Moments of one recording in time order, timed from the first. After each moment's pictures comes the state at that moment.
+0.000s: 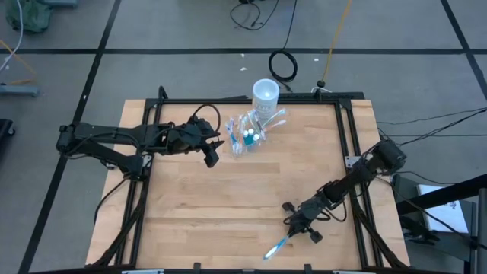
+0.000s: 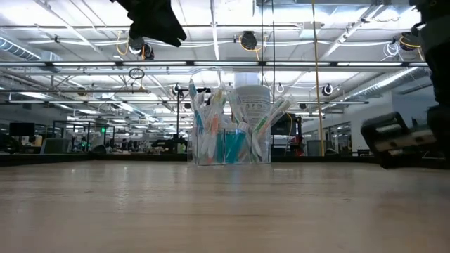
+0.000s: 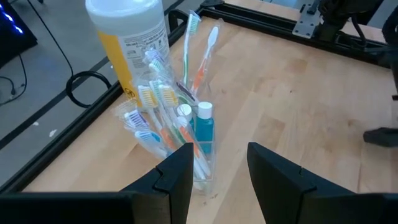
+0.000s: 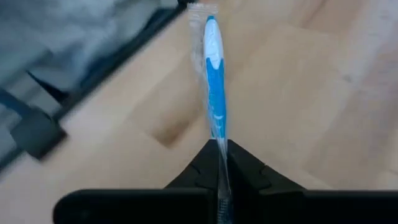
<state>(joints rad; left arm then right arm) 0.00 1.21 1.07 -0.47 -0.39 -0.29 0.57 1.78 0.44 0.77 -0.25 0.16</state>
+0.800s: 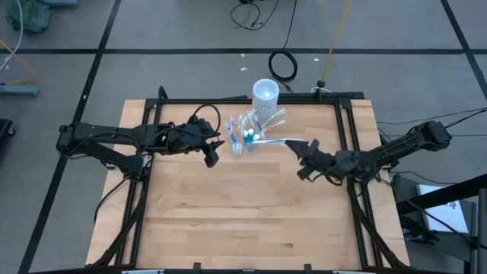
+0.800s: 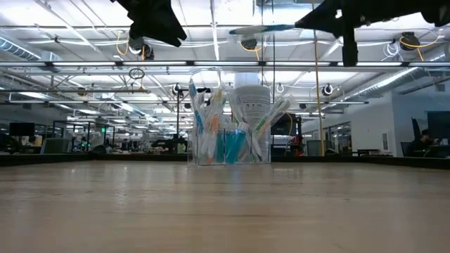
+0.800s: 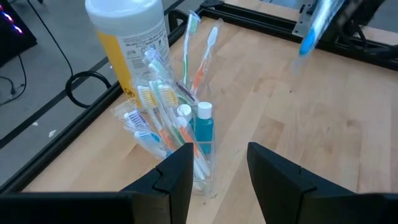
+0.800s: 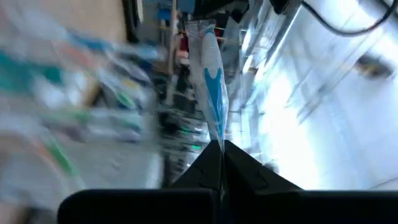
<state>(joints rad) 0.00 1.21 1.07 -0.47 -0.39 -0.29 0.29 1.00 0.46 0.61 0.82 -1.69</state>
